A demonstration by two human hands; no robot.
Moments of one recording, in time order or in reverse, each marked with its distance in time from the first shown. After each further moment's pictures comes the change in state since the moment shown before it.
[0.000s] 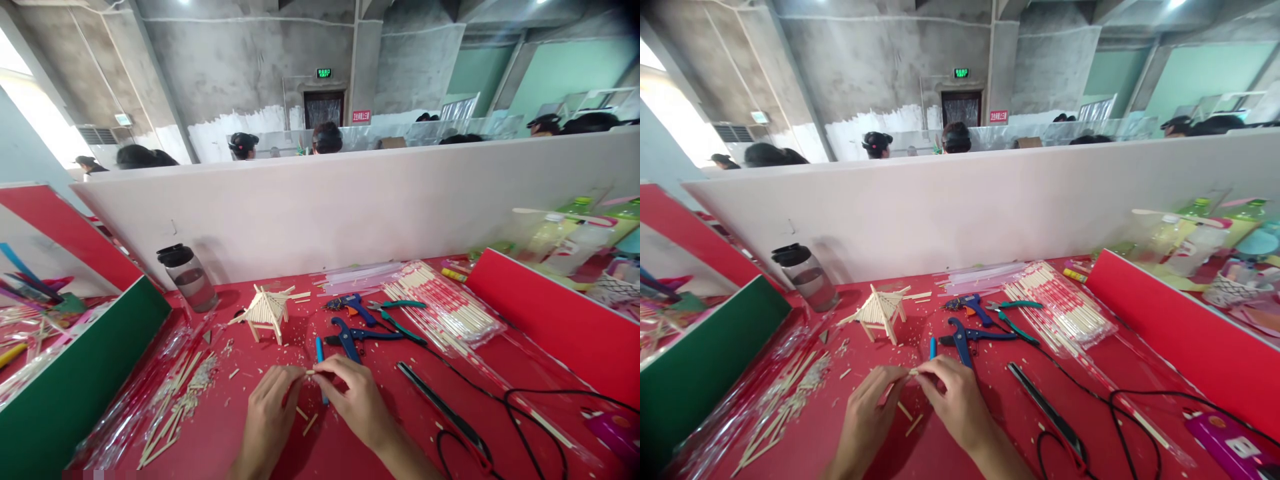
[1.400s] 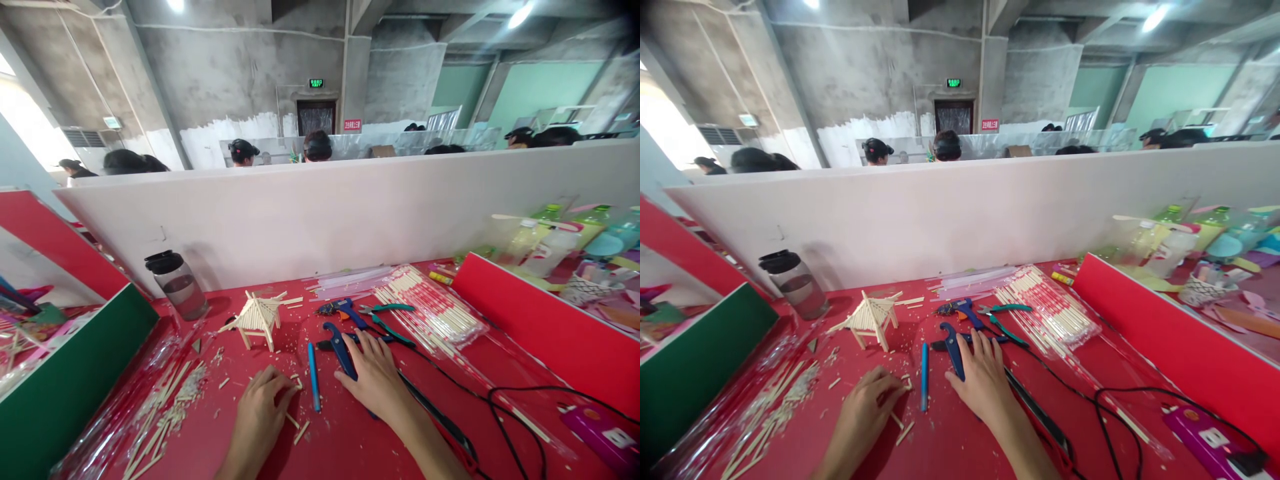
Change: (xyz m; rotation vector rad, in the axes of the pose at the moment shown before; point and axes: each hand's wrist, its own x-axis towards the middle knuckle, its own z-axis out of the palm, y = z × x) left_hand 0.008 -0.016 0.002 0.164 -0.276 -0.205; right_hand 0.001 0.055 -0.042 -0.947 -0.191 0.301
